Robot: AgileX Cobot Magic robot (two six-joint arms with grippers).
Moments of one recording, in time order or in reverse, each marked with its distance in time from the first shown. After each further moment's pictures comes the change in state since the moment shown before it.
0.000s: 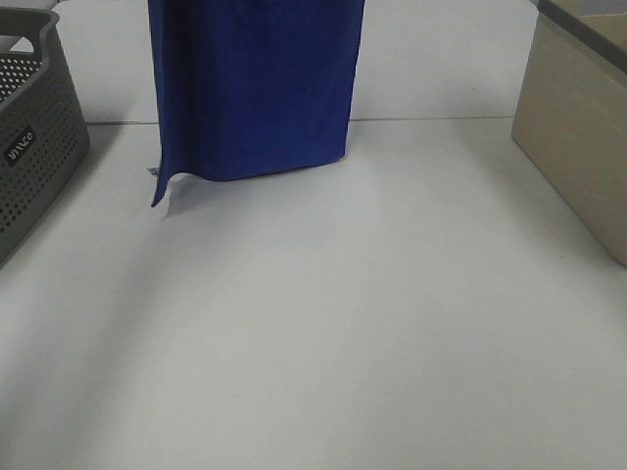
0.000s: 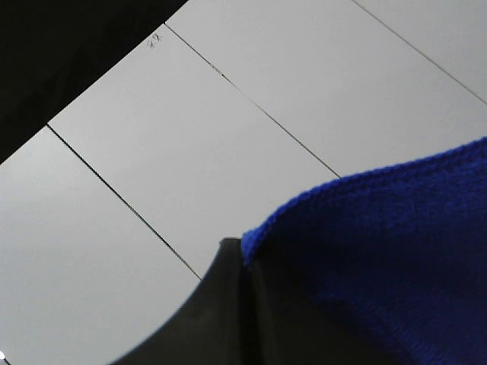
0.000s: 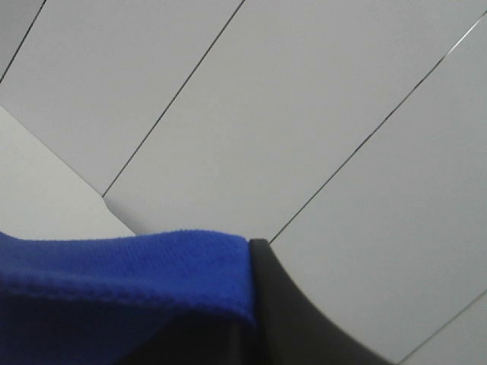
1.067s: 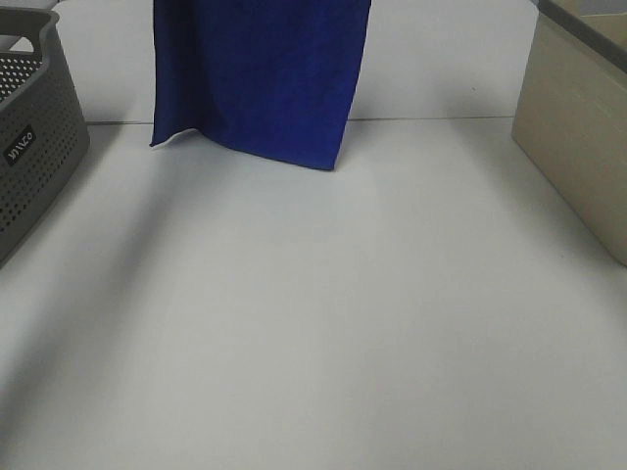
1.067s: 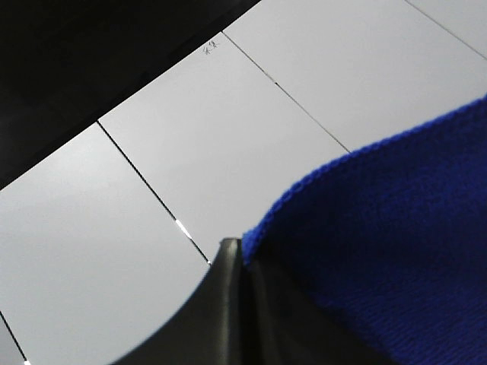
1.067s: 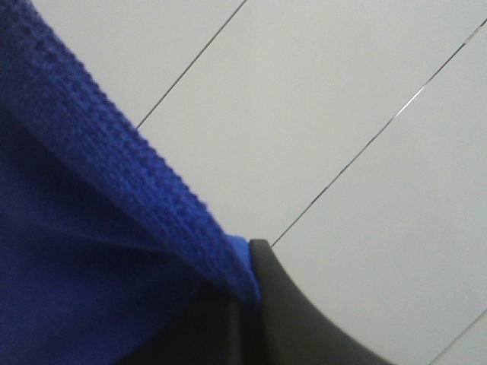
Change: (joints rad) left arm 0.082 0.416 -0.518 -0.044 -0.078 -0.050; right arm -0.084 0.134 -0.032 -0.052 -0.287 -0.001
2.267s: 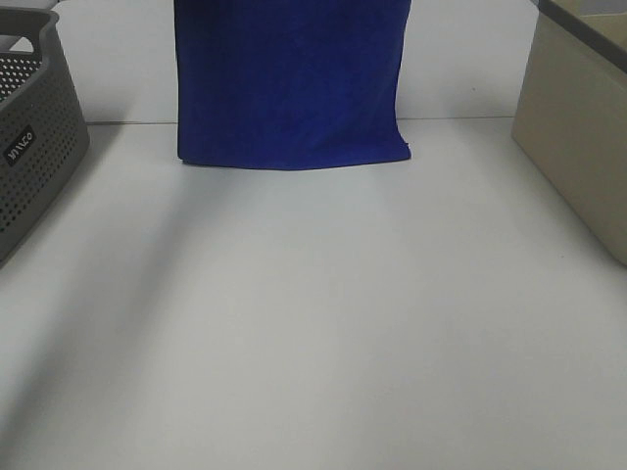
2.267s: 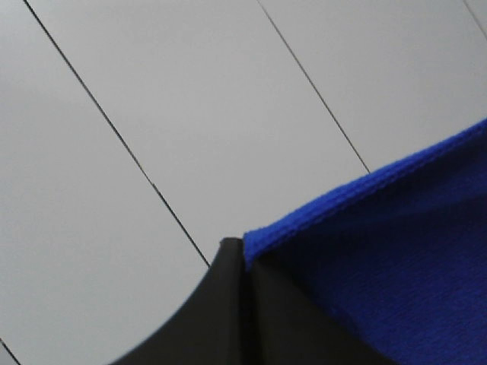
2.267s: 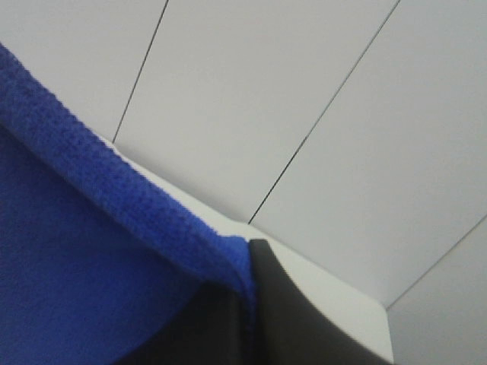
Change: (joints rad) left arm -0.091 0.001 -0.002 0.018 0.429 -0.196; right arm -0.050 -0.036 -0.036 0.246 0.378 0.001
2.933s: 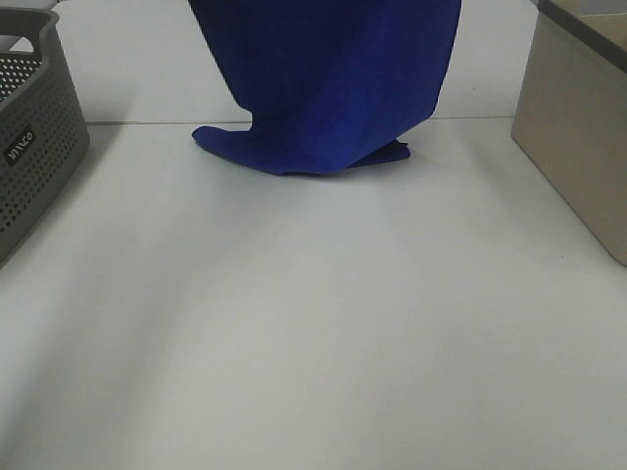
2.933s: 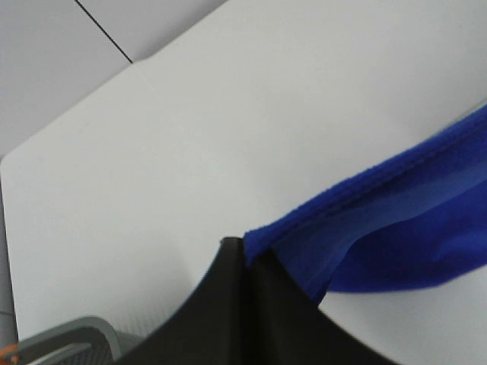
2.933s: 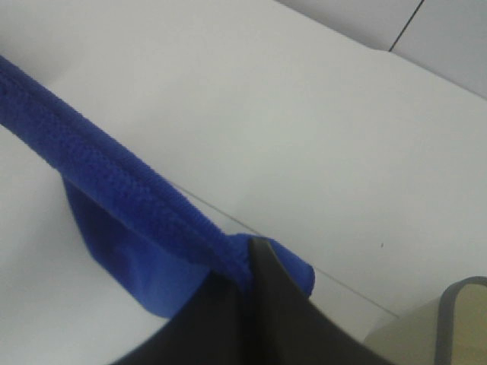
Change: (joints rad) left arm -0.079 -0.217 0.000 -0.375 1.080 0.252; right arm 0.005 -0.174 0.000 0.243 0.670 0.000
